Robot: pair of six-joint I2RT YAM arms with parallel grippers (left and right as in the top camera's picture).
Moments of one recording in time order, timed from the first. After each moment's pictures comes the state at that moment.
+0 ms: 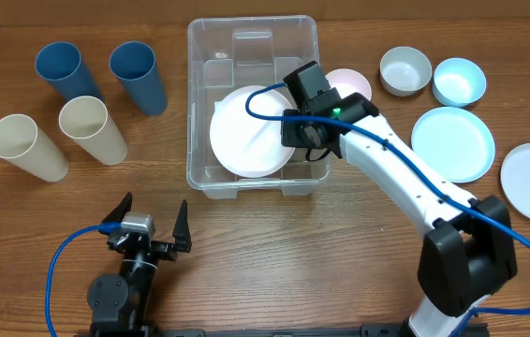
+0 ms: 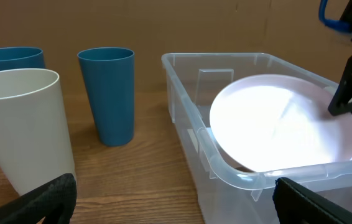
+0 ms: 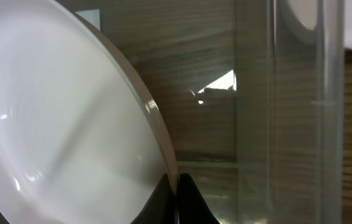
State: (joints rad) left arm 0.00 0.01 0.01 -0.06 0.16 -0.04; right arm 0.51 1.86 1.51 -0.79 0.03 0.54
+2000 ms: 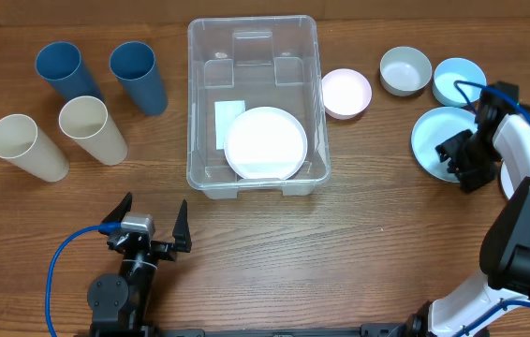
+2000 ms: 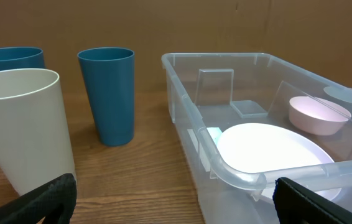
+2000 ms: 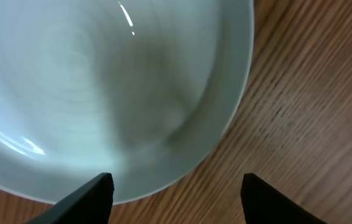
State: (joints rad) left arm 0.00 0.01 0.01 -0.06 0.16 -0.04; right arm -0.31 1.89 1.32 -0.96 0.04 0.78
